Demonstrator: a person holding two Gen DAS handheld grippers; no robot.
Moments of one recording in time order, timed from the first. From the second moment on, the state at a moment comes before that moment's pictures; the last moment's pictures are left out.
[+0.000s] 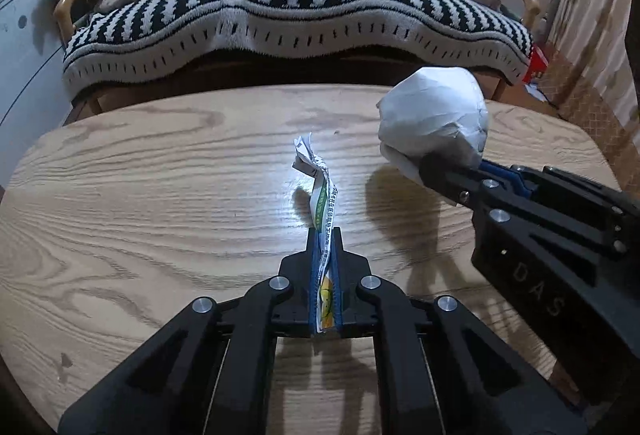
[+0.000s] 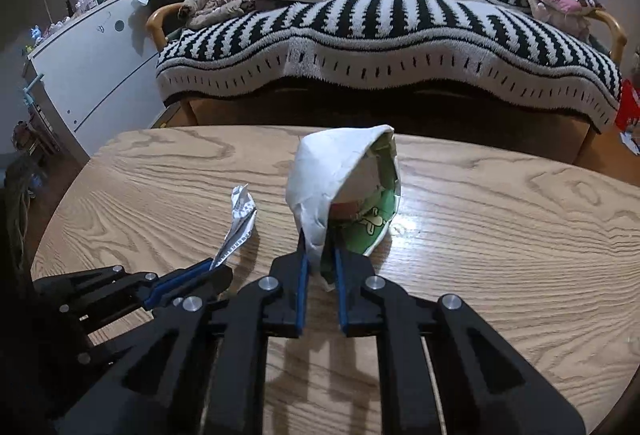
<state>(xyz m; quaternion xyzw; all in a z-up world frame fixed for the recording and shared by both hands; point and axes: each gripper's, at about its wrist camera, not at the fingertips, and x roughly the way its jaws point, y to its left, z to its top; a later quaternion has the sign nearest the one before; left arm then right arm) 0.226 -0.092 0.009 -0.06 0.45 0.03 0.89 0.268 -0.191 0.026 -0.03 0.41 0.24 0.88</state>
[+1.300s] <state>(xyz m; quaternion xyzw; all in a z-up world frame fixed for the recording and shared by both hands) -0.124 -0.499 -0.020 0.09 0.56 -0.37 0.74 -0.235 -0.658 -0.044 0.27 0.45 -0.05 0.85</state>
